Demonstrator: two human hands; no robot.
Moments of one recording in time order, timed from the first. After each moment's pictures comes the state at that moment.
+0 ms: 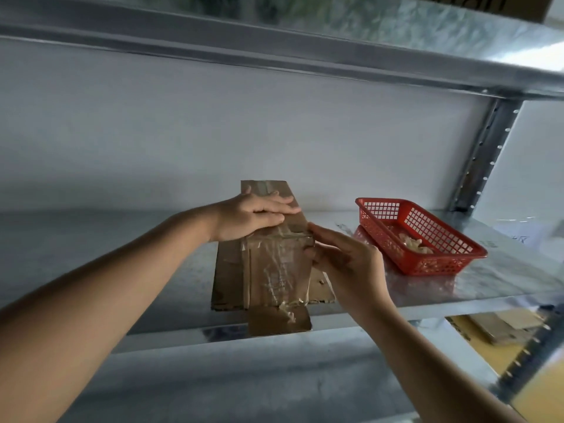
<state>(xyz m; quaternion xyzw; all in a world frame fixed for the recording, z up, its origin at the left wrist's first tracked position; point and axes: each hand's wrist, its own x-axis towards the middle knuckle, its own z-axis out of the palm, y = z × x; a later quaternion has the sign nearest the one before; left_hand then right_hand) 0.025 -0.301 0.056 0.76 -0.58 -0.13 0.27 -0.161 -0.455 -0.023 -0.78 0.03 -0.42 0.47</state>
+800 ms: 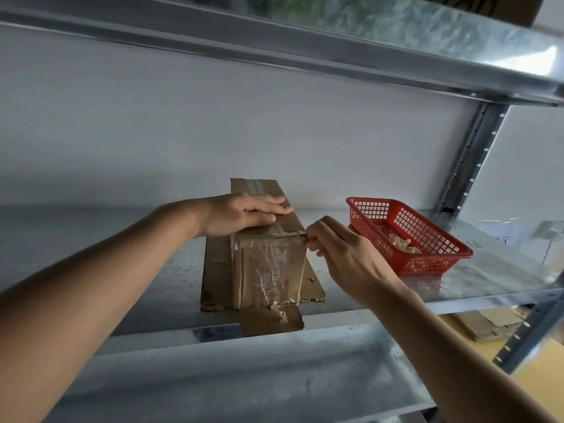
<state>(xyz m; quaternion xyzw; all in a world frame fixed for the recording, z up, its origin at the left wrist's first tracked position) 0.031 -0.300 0.062 0.75 -0.59 -0.17 0.25 -0.168 -0.483 0.009 -0.92 -0.12 -0.38 0.04</state>
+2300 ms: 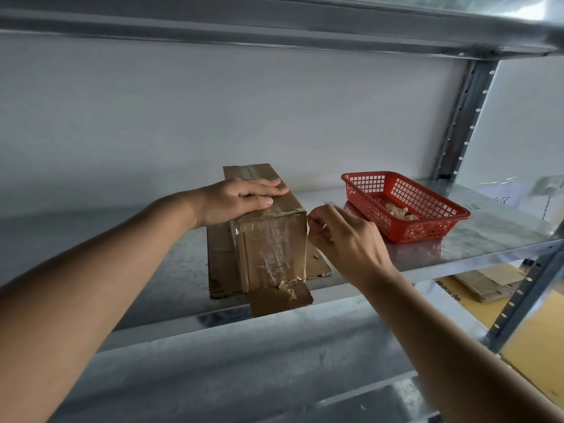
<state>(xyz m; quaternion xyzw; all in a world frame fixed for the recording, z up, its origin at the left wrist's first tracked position) 0.028 -0.304 0.056 0.74 -0.59 -0.16 0.27 -0.174 -0.472 -0.017 -0.88 -0.02 -0.48 0.05</state>
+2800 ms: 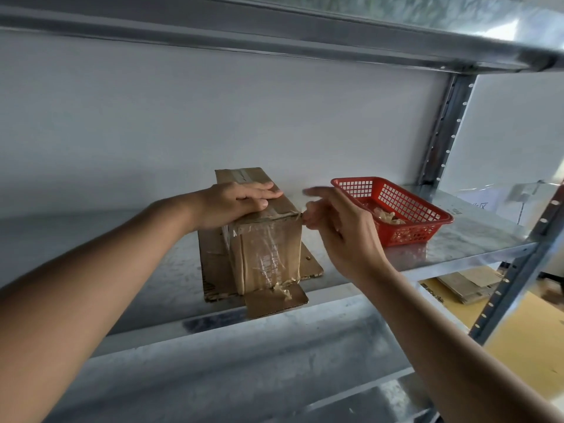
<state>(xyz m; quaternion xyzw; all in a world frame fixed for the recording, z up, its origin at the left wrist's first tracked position) 0.030 -0.311 0.054 0.75 -0.60 -0.12 0.25 -0.182 -0.464 0.004 -0.84 0.00 -0.48 0.24</state>
